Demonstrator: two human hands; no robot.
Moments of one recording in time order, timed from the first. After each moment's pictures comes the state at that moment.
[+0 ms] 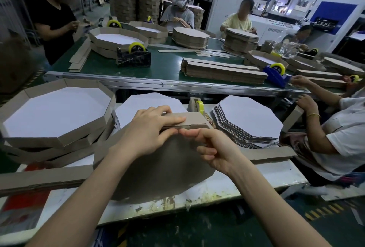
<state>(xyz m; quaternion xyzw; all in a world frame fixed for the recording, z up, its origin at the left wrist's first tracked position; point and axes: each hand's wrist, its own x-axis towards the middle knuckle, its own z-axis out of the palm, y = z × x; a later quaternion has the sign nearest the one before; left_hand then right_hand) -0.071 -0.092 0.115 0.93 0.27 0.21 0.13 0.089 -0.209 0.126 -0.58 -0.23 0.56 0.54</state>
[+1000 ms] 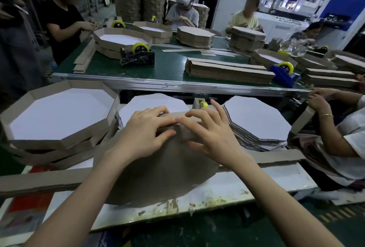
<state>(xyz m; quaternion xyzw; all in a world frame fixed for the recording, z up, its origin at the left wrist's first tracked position) -0.074 -0.079 0.108 0.92 0.29 0.23 0.11 0.126 -0.179 0.110 -0.52 -0.76 -0.33 0.20</state>
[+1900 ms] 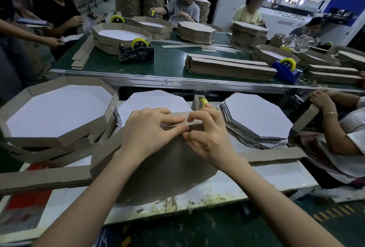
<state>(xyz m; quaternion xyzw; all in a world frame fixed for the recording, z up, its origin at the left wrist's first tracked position) -0.056 -0.099 0.114 0.86 0.36 0.33 0.15 0.126 -0.170 0.087 -0.46 -0.77 -0.27 0.35</state>
